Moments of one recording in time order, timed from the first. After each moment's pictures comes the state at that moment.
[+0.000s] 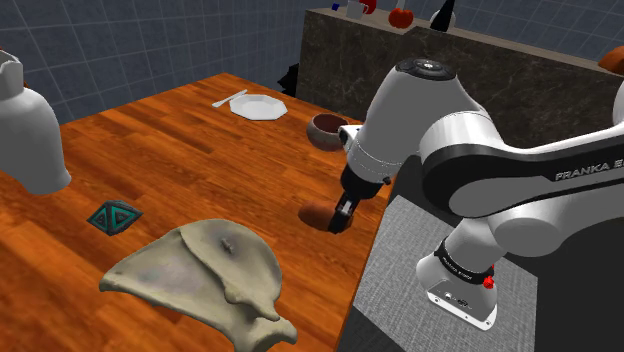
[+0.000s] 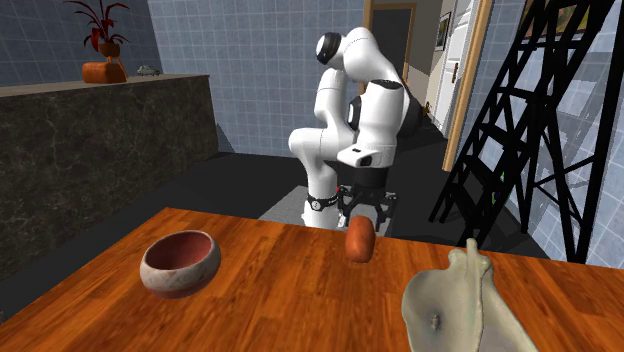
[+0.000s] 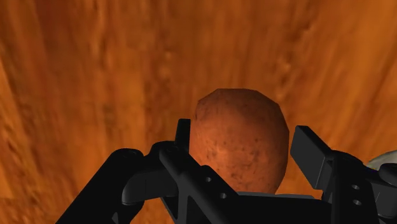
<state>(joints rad) 0.21 -0.69 0.57 -2.77 0.30 2.22 0.25</state>
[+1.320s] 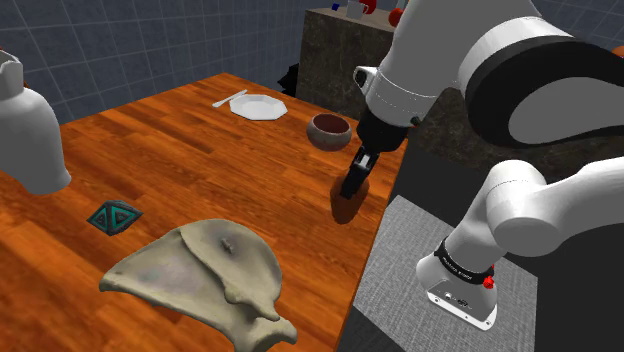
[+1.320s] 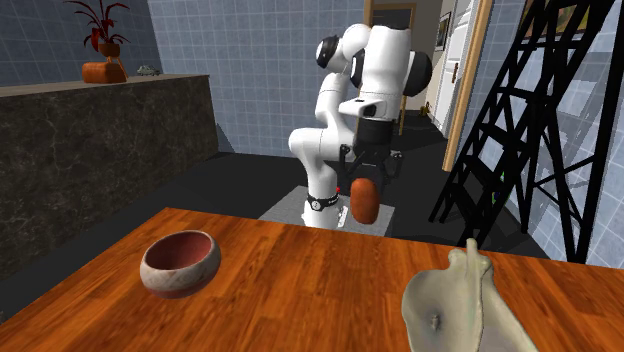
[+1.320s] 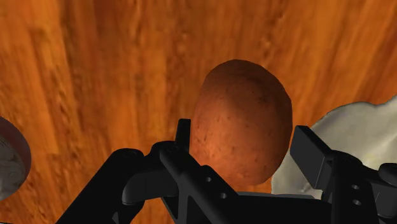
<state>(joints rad) 0.19 -0.79 0.47 -2.56 0.24 1.92 0.23</state>
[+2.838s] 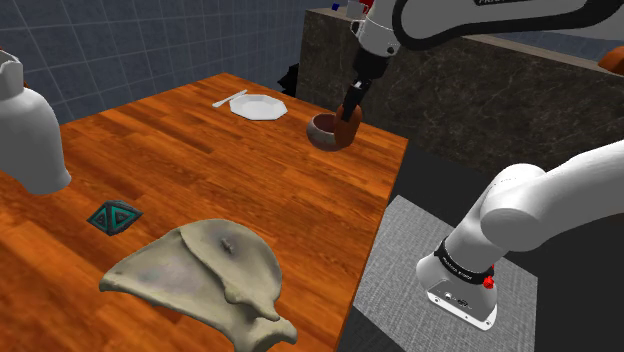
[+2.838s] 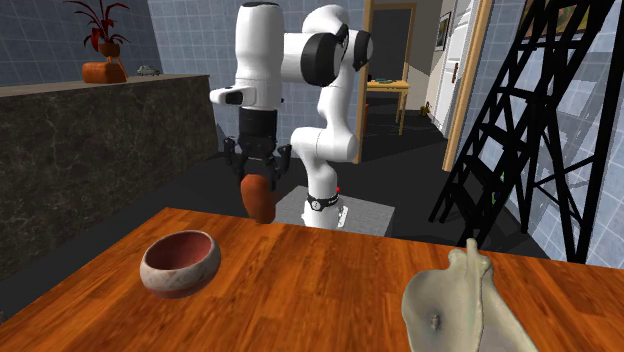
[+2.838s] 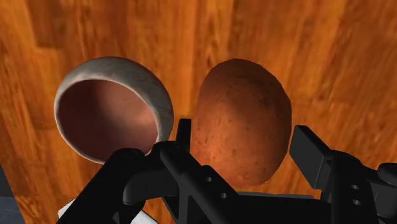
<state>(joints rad) -0.03 -0.54 0.10 -2.40 0.01 1.99 -0.20</state>
